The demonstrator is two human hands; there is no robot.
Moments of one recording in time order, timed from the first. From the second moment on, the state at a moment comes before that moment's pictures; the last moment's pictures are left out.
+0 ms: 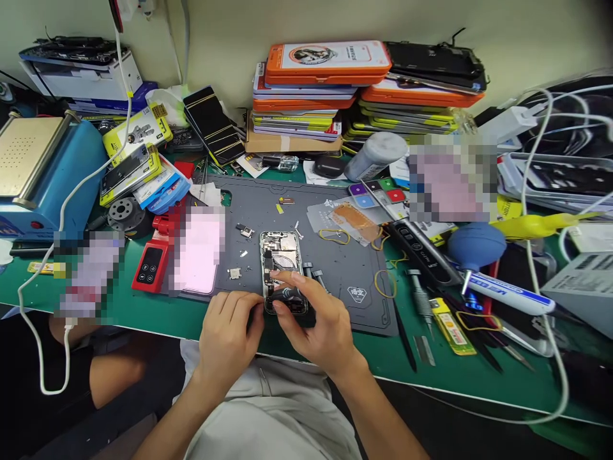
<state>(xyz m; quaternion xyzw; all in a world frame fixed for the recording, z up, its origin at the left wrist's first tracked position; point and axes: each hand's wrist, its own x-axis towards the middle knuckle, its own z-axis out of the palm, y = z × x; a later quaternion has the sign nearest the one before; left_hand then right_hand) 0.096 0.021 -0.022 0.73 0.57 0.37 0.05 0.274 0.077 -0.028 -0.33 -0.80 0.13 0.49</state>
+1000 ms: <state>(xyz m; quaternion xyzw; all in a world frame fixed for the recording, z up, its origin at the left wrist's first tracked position) 0.093 0.023 -0.023 0.73 0.56 0.39 0.05 0.285 0.076 -0.028 -0.34 -0.78 0.08 0.51</state>
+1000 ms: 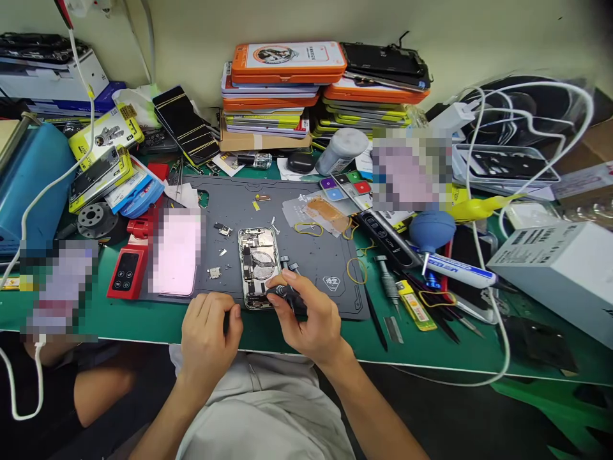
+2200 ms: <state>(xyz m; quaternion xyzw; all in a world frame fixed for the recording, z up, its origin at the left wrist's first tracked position) 0.095 0.024 -0.019 0.73 0.58 0.37 0.04 0.293 0.075 -0.024 -0.31 -0.80 0.11 0.50</state>
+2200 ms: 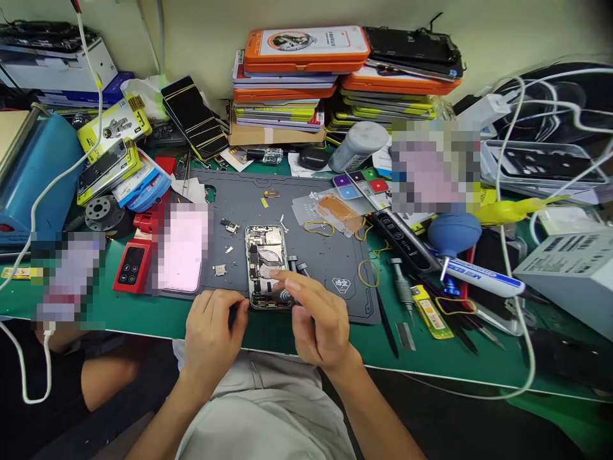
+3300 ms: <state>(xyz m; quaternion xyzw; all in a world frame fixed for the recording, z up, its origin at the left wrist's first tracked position) 0.097 0.007 -0.007 0.71 0.59 0.37 0.08 0.288 0.066 -0.012 -0.33 -0.65 0.31 0.61</state>
